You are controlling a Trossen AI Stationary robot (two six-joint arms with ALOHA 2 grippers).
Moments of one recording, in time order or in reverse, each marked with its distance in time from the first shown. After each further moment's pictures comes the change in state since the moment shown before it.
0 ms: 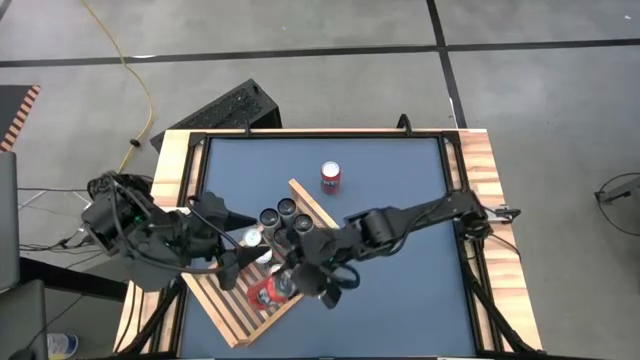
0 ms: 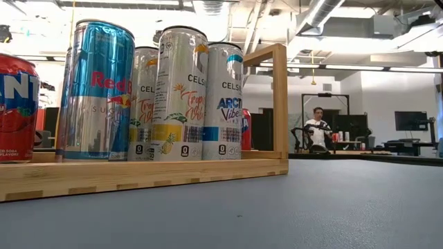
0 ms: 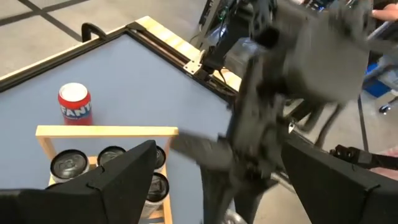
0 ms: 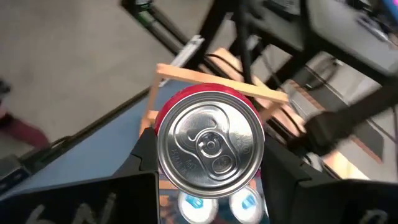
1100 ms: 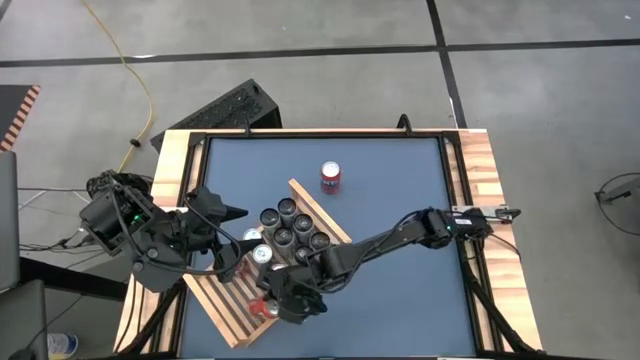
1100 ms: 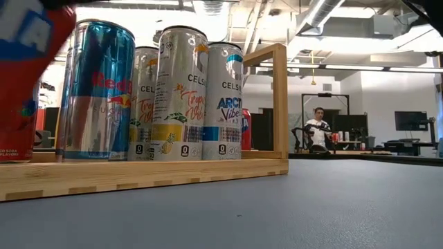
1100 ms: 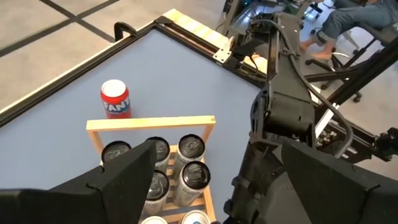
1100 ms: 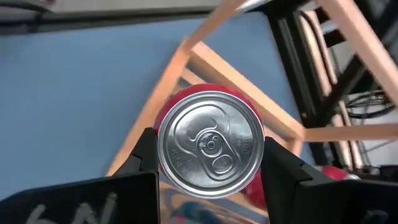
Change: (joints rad) left arm 0.000 -0.005 0.000 -0.180 -0.010 -0.025; right arm 0.009 0.302 0.009 0.089 -0.002 -0.410
